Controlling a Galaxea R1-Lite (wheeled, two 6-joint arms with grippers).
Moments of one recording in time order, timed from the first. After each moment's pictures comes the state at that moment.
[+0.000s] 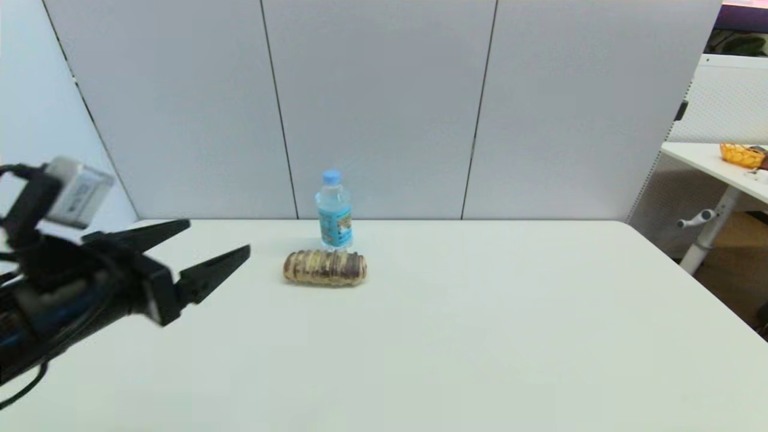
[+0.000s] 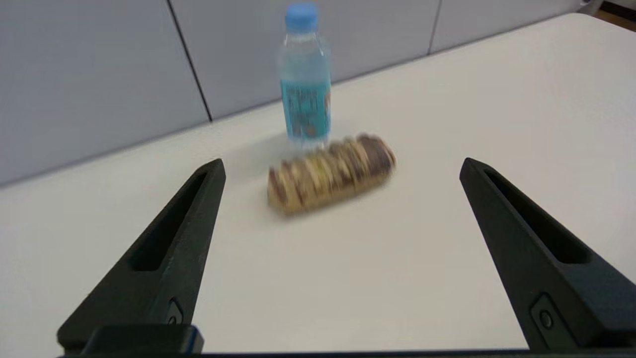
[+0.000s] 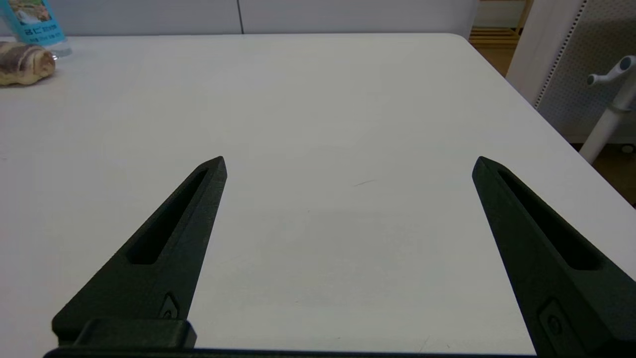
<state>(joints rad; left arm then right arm) -0.36 1.17 -0.47 -0.57 -0.12 0.06 0.00 0.00 0.00 0.00 -0.01 0.00</state>
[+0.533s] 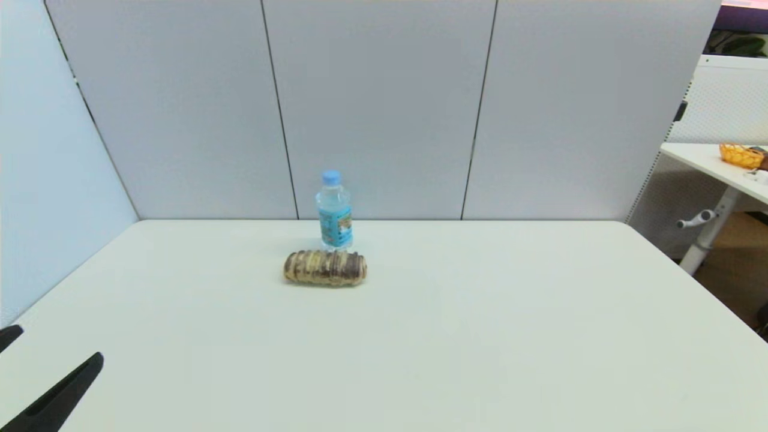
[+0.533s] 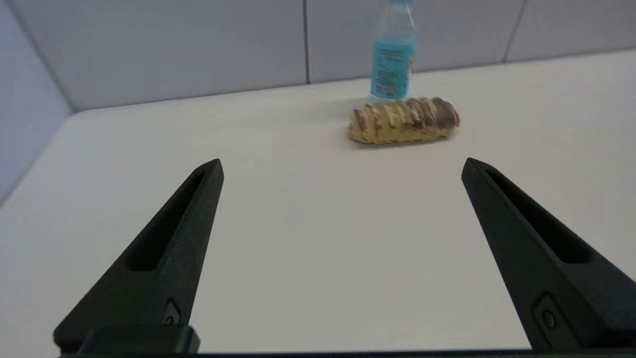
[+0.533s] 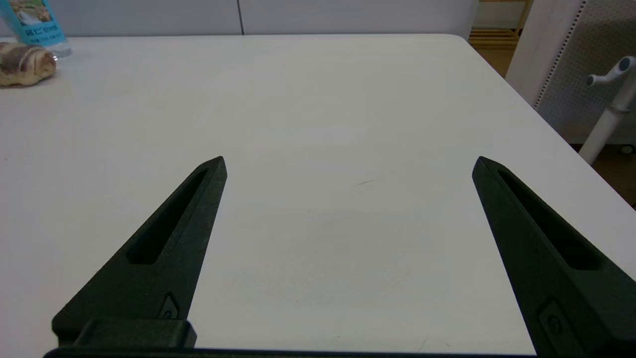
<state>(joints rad) -0.14 0.55 -0.16 -0.39 -0.08 0.04 0.00 0.00 0.00 0.00 -0.01 0.00</state>
